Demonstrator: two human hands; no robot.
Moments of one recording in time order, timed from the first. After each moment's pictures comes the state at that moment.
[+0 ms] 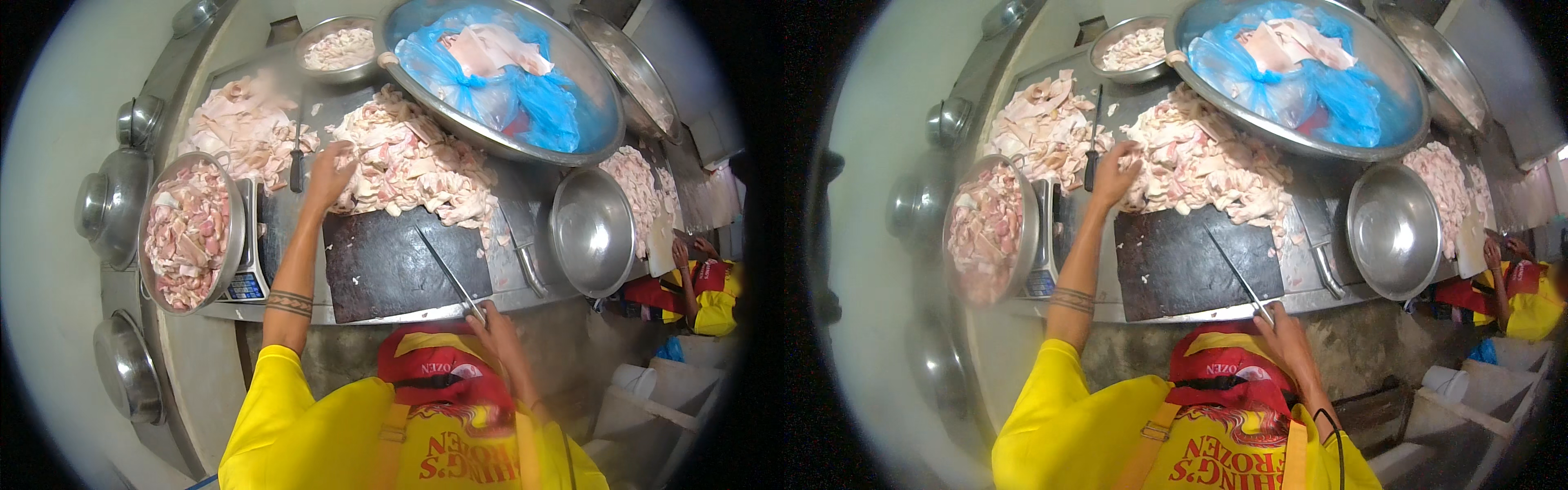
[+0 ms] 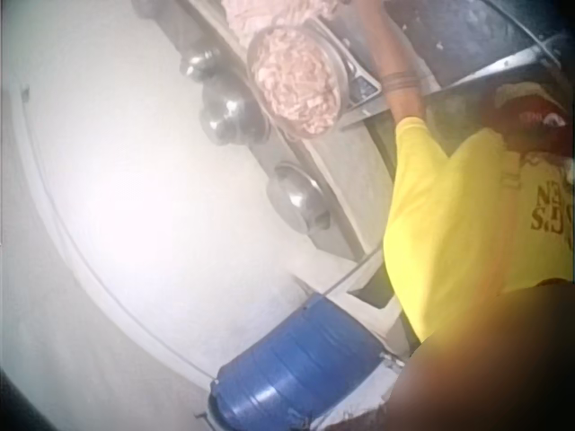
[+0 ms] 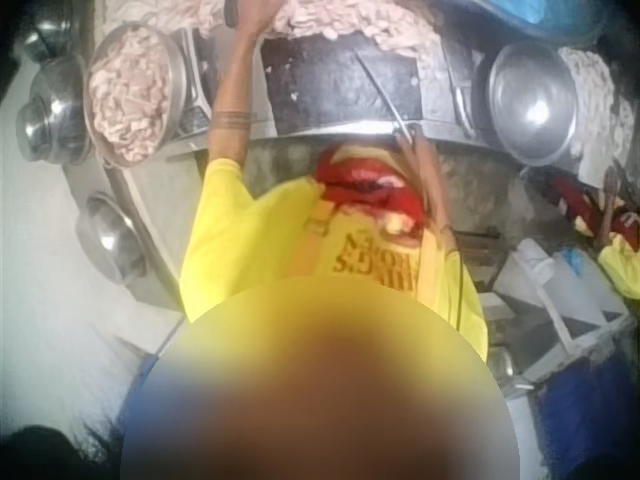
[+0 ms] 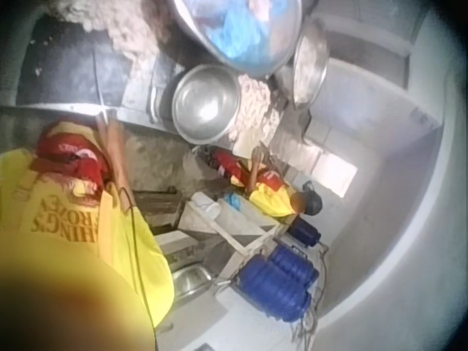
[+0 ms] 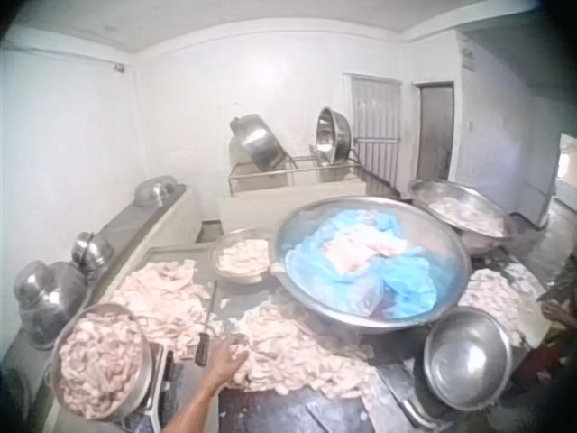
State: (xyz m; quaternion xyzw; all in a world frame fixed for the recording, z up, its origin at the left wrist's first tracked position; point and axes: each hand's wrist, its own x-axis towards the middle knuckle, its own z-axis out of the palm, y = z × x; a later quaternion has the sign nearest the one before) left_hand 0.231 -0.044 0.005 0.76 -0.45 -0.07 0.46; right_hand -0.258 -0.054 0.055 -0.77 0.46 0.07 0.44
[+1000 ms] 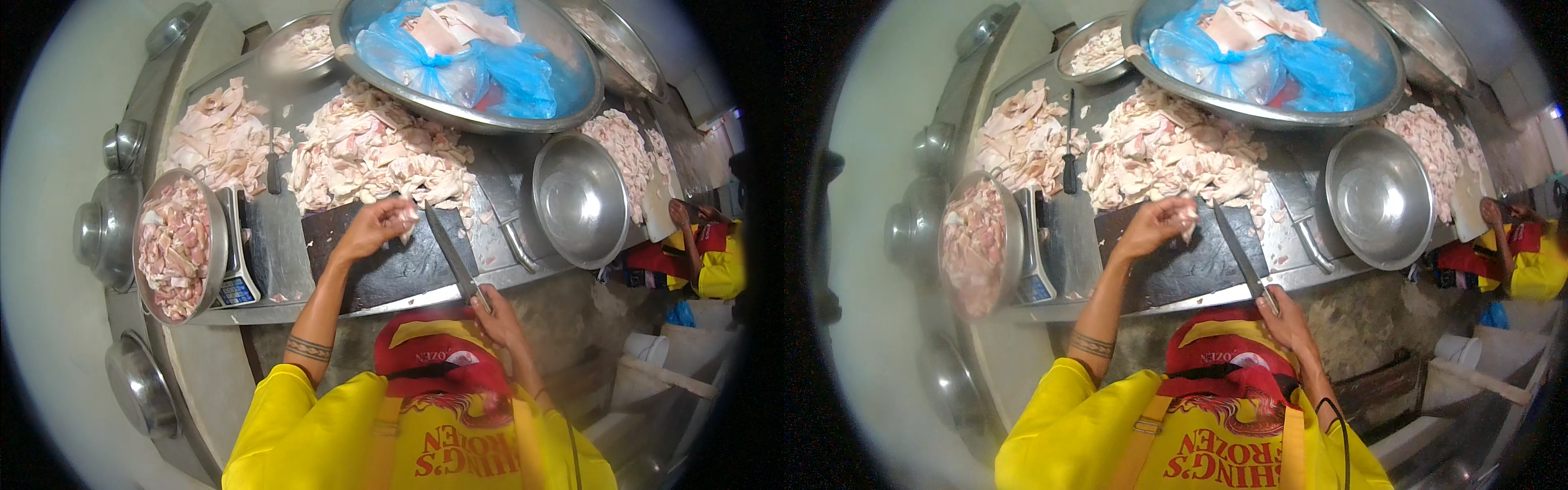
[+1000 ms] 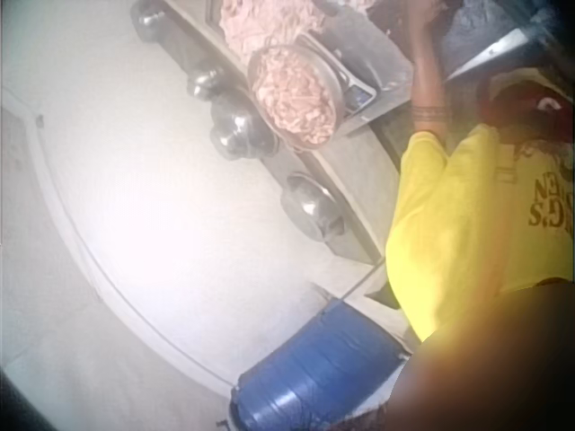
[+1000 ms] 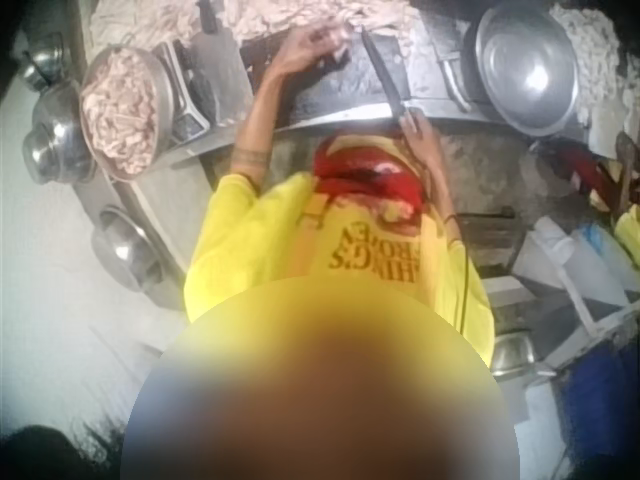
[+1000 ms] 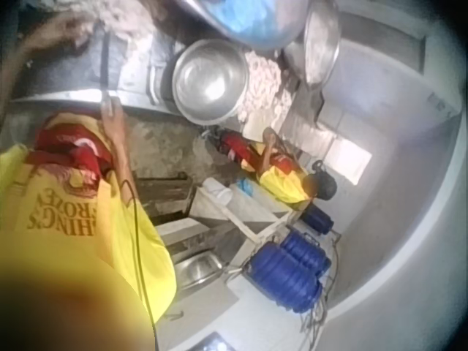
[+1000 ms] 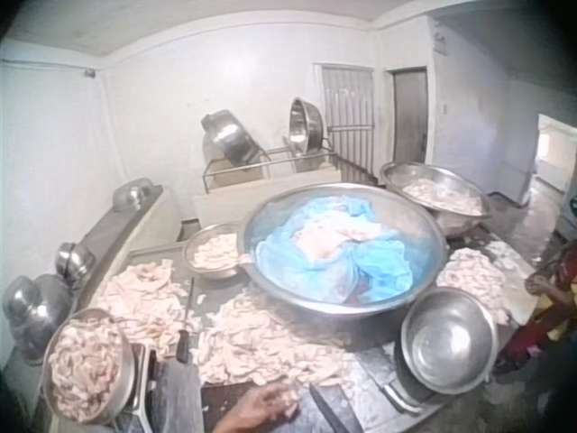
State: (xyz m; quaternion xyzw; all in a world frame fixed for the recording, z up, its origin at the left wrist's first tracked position) left_hand 0.059 -0.033 0.035 0.54 -0.41 -0.51 0.53; right_hand -0.288 -0.057 0.058 -0.59 0.53 0.01 0.61
